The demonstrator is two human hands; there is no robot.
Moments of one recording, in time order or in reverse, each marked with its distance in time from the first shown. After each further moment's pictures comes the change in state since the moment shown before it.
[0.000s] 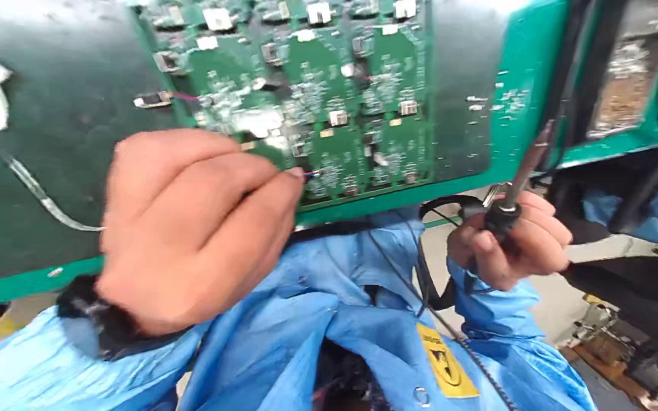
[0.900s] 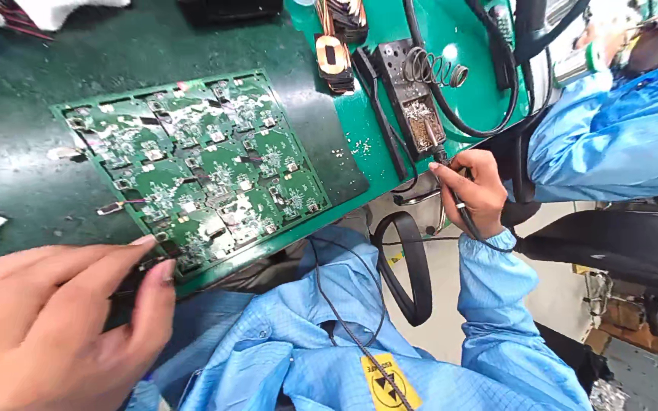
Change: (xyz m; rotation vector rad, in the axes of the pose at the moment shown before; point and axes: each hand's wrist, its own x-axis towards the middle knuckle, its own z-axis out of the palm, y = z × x) left_hand -0.028 -0.018 -0.022 0.034 0.082 -0.135; right_hand 0.015 0.043 -0.118 -0.524 -0.199 -0.006
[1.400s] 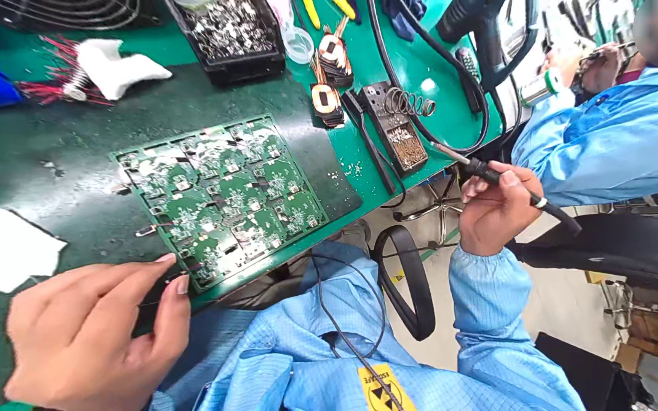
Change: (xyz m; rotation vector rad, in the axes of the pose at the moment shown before) left_hand 0.009 0.001 -0.001 -0.018 0.079 0.082; right_hand 0.025 -0.030 -0.012 0.905 0.755 0.497
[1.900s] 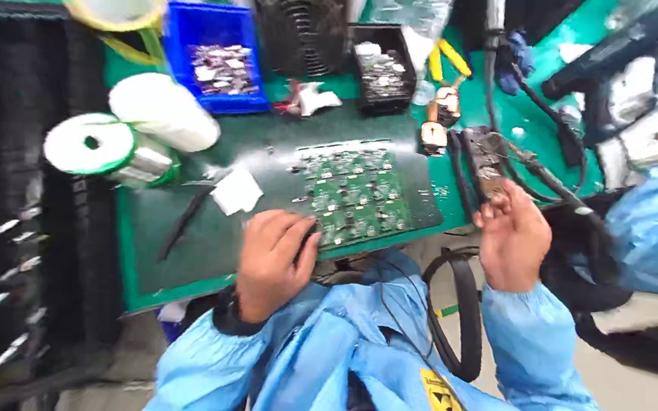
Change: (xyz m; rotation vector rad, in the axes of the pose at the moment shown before) left_hand 0.005 0.008 0.006 0.023 0.095 -0.014; right_hand -0.024 0.006 0.084 -0.011 -0.098 0.472
